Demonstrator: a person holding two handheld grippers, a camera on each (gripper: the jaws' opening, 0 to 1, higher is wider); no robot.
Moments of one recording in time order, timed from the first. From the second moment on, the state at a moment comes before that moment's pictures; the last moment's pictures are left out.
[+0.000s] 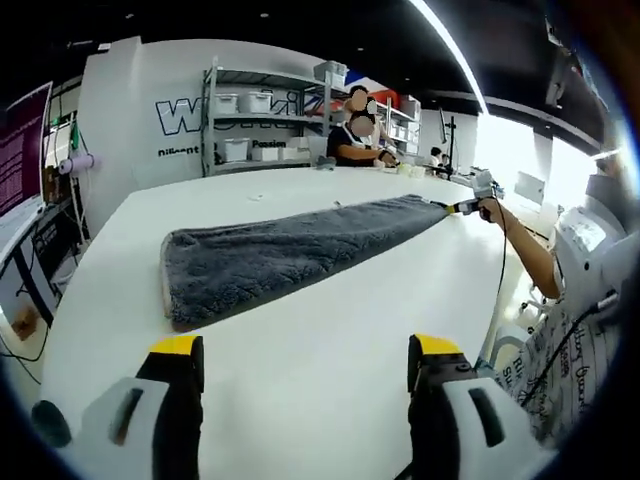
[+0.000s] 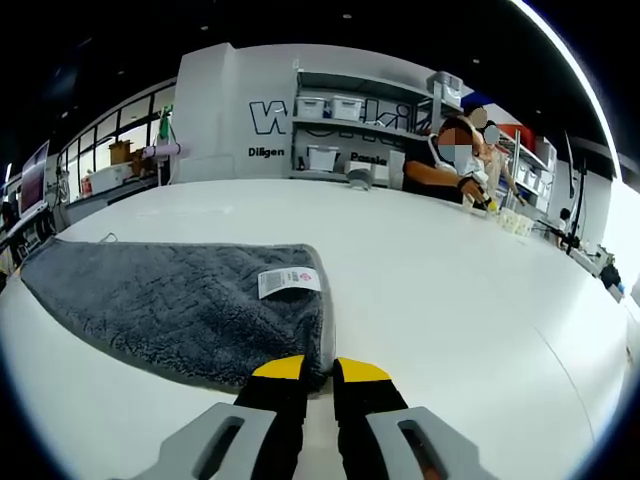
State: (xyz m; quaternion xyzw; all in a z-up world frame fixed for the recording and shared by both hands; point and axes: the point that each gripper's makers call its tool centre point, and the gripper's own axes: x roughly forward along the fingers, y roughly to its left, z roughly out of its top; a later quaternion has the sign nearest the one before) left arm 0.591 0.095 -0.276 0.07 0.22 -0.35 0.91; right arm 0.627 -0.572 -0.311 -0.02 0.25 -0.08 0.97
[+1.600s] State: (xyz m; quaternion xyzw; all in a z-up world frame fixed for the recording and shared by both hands) left arm 0.584 0.102 -0.288 0.05 0.24 -0.35 0.90; right arm 0.651 -0.517 -0.255 -0.15 0.24 -0.04 0.96
